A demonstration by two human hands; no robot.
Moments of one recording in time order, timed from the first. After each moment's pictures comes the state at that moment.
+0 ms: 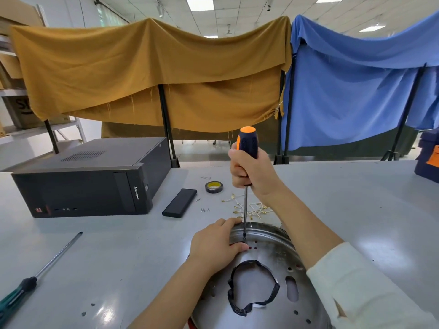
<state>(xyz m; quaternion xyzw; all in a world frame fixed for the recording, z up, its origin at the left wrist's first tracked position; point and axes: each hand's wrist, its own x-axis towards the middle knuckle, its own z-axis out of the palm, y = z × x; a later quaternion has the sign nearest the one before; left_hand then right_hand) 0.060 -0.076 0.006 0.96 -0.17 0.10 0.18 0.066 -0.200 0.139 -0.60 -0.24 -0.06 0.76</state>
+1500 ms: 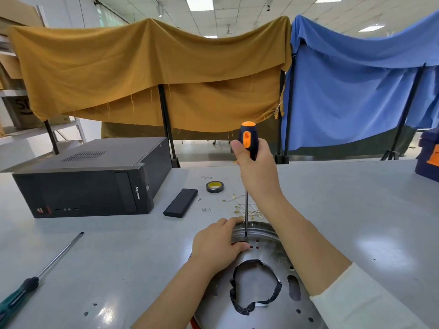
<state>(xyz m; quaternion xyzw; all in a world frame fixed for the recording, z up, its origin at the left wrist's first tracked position) 0.061 -0.076 0.004 0.96 -0.18 0.10 0.18 0.057 -0.185 0.134 -0.70 -0.12 -0.28 0.65</state>
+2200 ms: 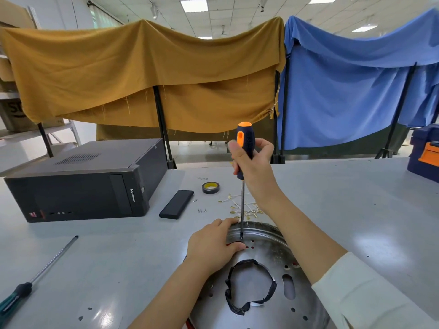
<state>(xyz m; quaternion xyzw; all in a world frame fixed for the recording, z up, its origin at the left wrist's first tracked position) 0.059 -0.077 0.006 0.96 -0.18 0.10 0.18 0.063 -0.197 0.131 -0.62 -0.18 -0.21 0.73</state>
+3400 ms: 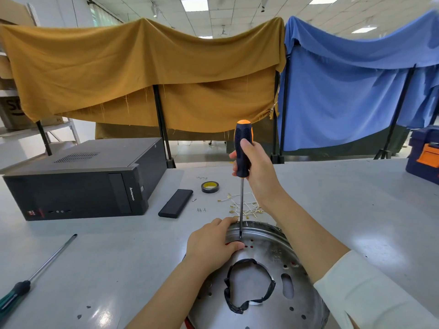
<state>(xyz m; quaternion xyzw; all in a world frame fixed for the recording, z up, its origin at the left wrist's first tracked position) 0.059 -0.076 0.006 0.96 -0.18 0.11 0.17 0.069 -0.204 0.128 -0.62 -0.18 -0.16 0.75</state>
